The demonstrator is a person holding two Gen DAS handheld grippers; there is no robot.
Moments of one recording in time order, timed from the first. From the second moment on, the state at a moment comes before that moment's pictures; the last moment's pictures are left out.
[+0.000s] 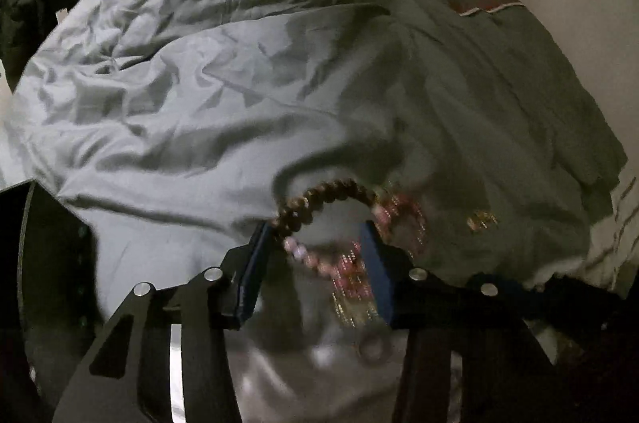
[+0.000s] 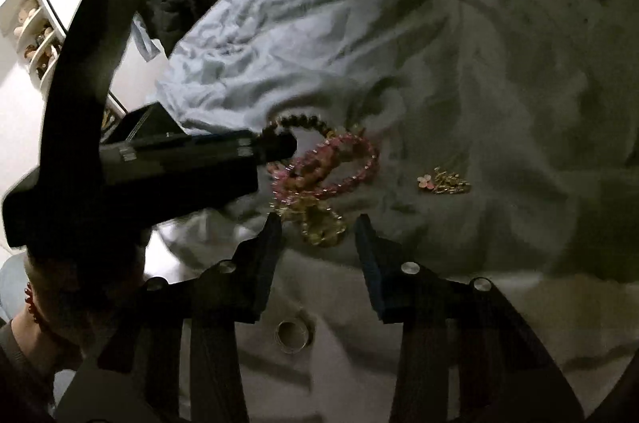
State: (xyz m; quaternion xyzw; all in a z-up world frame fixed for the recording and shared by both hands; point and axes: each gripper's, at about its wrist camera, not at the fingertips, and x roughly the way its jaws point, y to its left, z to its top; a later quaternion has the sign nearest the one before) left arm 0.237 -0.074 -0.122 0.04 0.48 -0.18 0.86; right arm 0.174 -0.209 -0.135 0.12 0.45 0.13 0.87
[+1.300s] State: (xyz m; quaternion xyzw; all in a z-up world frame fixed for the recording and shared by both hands) left arm 0.195 -0.043 -0.052 0.01 0.44 -0.18 0.88; right arm 0.141 -0.259 -0.067 0.22 0.34 0.12 0.91
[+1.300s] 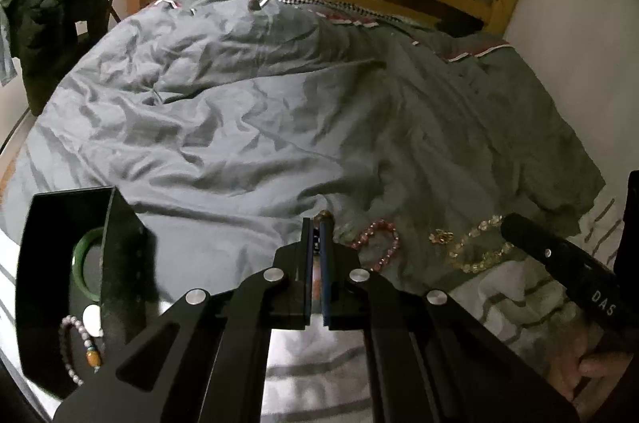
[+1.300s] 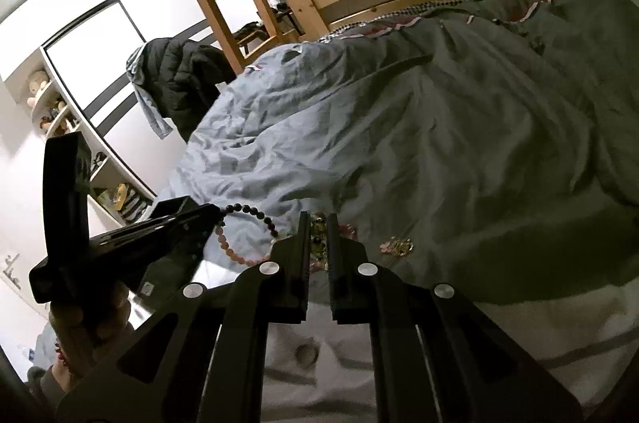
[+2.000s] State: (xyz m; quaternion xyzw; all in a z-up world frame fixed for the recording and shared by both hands) left arm 0.134 -0.011 -0.006 0.02 0.43 -0.19 0.88; right arm 0.089 -0.246 -0.006 0.26 0.31 0.19 0.89
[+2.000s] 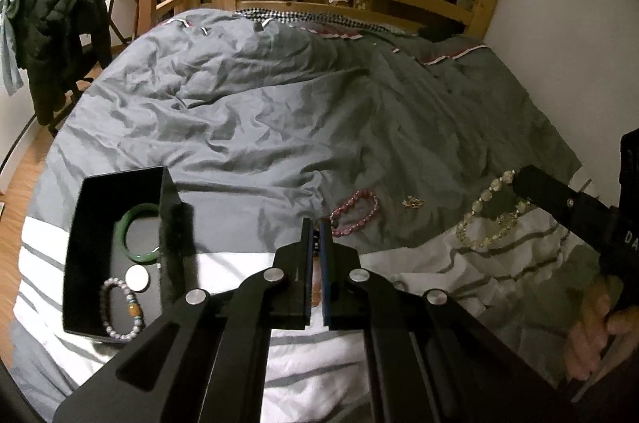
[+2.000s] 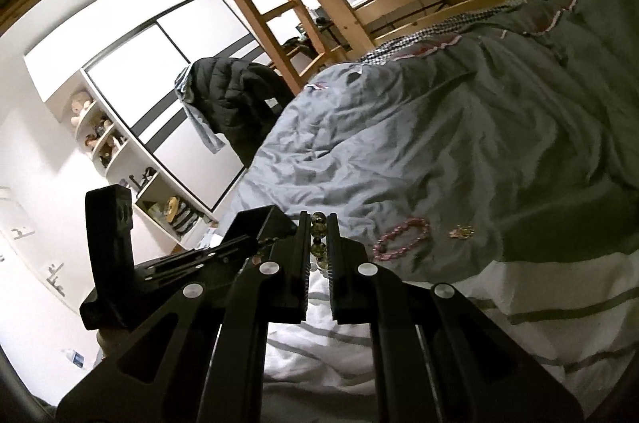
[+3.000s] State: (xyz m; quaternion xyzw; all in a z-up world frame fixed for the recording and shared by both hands) left arm 0.149 0.121 0.008 0.01 0.43 -0.09 0.90; right arm 0.154 -0.091 0.019 0.19 0.35 0.28 0.88
